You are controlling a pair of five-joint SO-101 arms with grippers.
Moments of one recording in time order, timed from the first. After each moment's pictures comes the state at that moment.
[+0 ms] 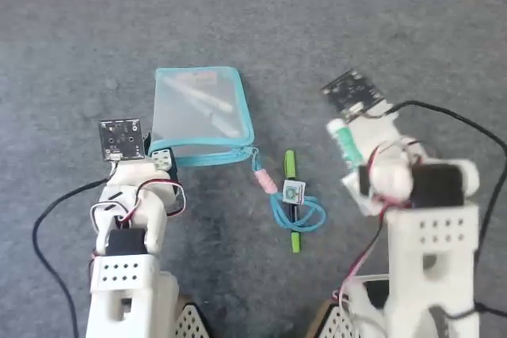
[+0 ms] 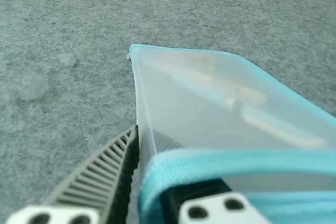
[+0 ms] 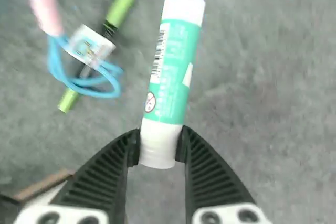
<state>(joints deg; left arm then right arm) -9.5 -68.1 86.5 25.4 7.4 -4.7 -39.2 18.4 100.0 31.0</state>
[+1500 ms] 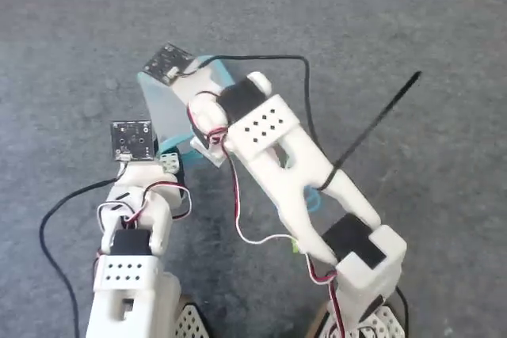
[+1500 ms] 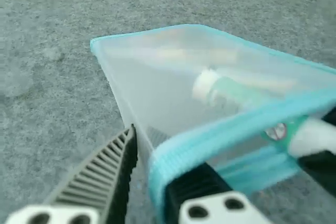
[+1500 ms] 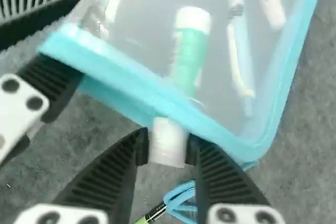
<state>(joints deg) -6.1 -68.1 87.9 25.1 7.3 -43.7 14.4 -23.4 87.8 13.1</state>
